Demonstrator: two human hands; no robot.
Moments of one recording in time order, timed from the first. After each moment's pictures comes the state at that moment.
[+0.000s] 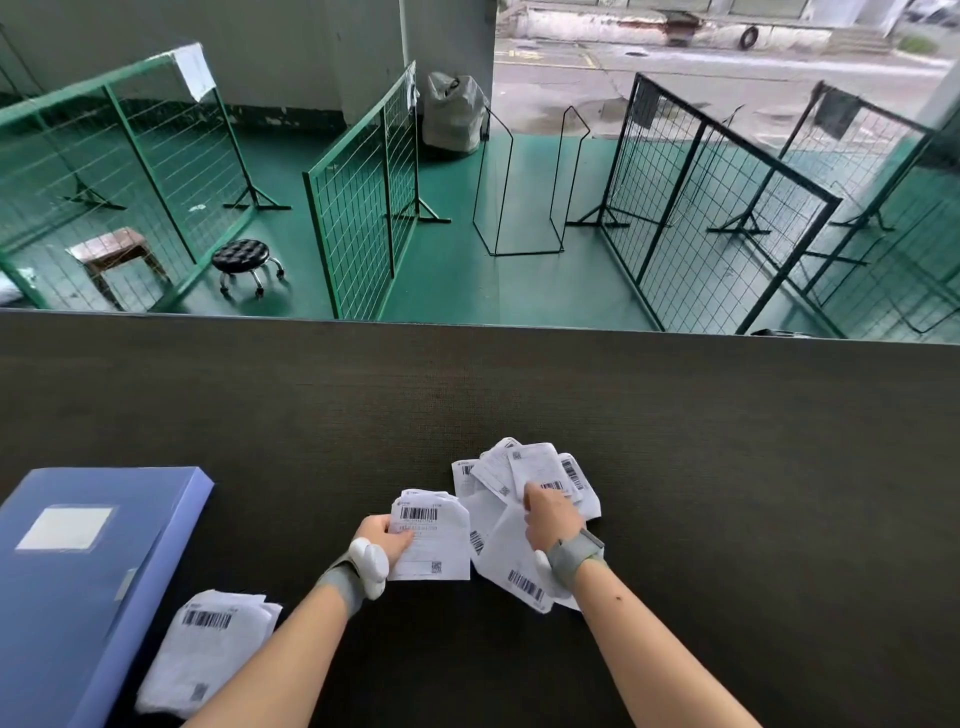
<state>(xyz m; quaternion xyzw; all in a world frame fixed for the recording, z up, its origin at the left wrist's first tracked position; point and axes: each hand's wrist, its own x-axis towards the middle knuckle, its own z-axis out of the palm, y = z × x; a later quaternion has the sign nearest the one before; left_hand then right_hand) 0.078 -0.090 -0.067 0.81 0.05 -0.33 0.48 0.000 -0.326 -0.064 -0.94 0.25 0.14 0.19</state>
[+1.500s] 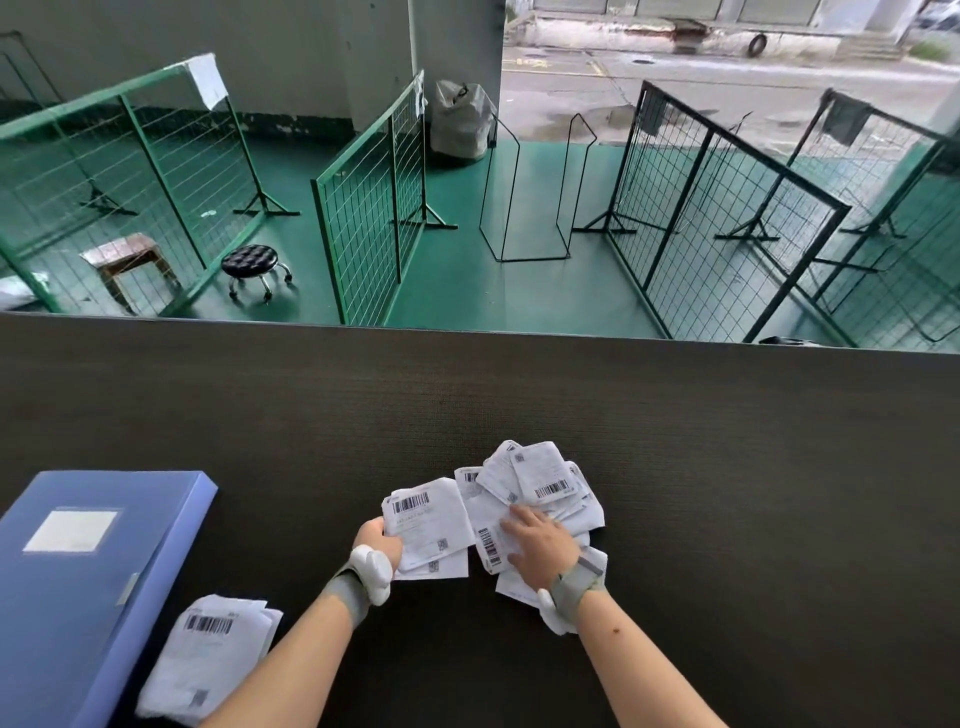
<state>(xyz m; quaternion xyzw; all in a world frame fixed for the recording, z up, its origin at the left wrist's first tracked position) 0.073 -0.093 -0.052 0.79 0.10 -0.31 0.52 -0.020 -0.317 -0.076 -0.97 0.09 0.18 0.14</state>
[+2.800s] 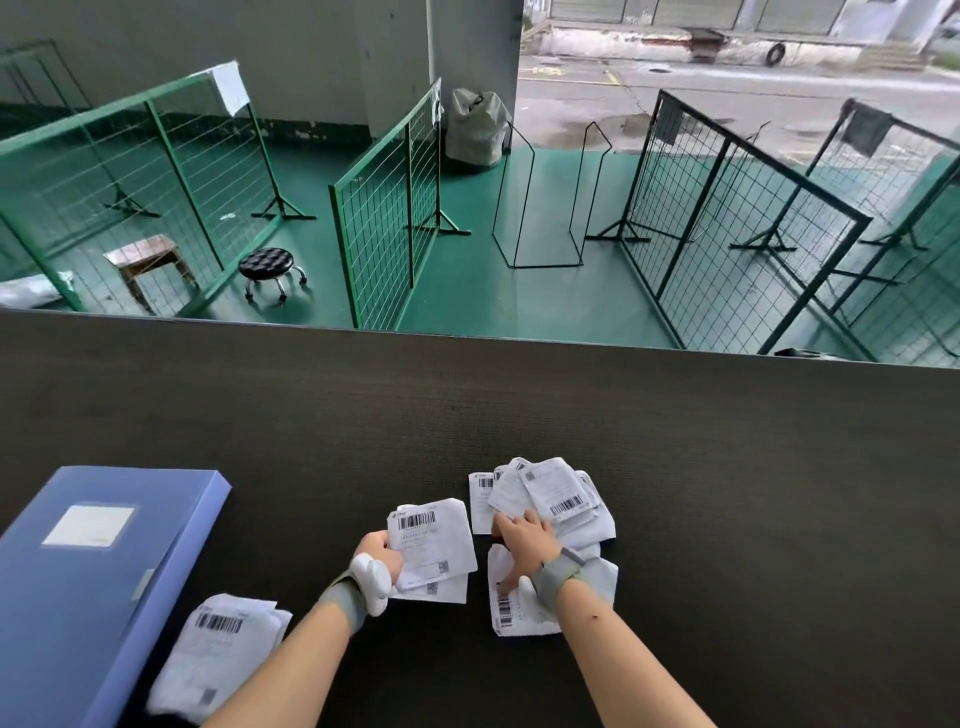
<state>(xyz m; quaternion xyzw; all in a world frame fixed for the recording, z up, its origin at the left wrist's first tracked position) 0.072 -0.080 -0.051 0.80 0.09 -0.33 0.49 0.021 -0.297 -0.077 -0.96 0.08 0.25 0.11</state>
